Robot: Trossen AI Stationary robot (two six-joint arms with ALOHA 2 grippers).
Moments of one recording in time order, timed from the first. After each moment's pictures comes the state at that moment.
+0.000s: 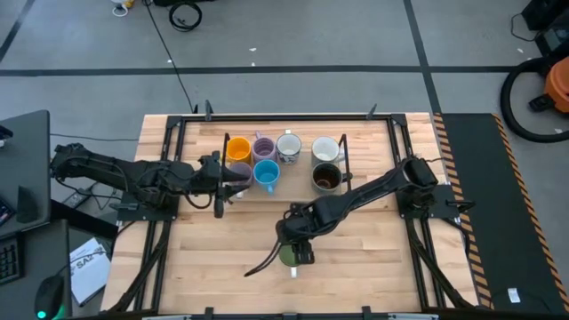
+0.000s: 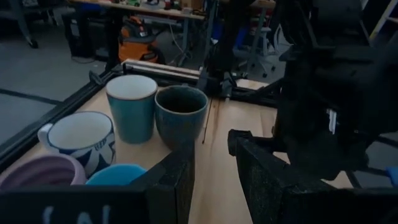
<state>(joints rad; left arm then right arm) -0.22 0.90 0.74 -0.06 -0.36 -0.22 0.33 2.00 1.64 -0.82 0.00 0.28</state>
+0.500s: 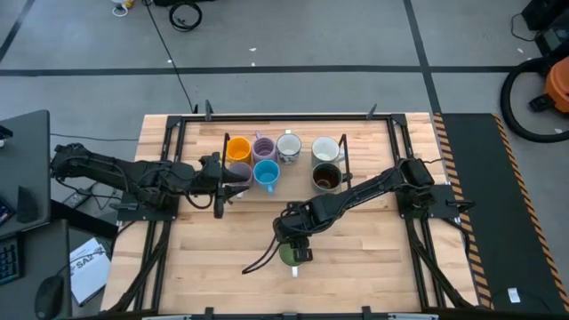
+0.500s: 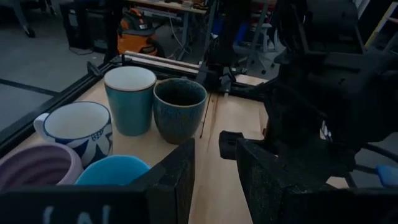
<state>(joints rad) -0.22 0.90 0.74 -0.08 -0.35 -0.26 0.30 2.03 1.64 -0.81 0.00 0.21</state>
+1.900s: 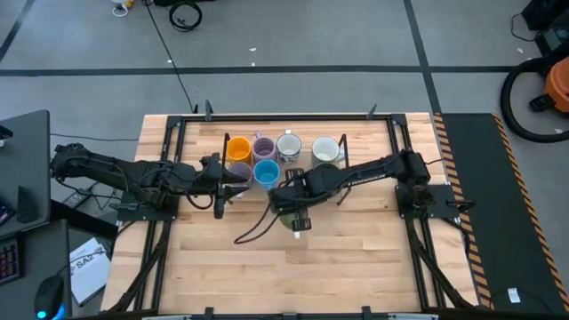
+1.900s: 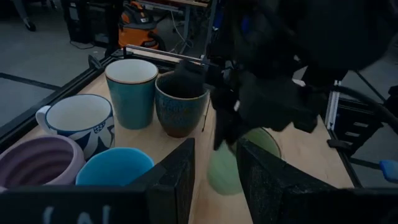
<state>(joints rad) -0.22 0.90 0.74 -0.11 -0.35 -0.27 0.19 2.03 1.90 -1.17 0.22 0.04</state>
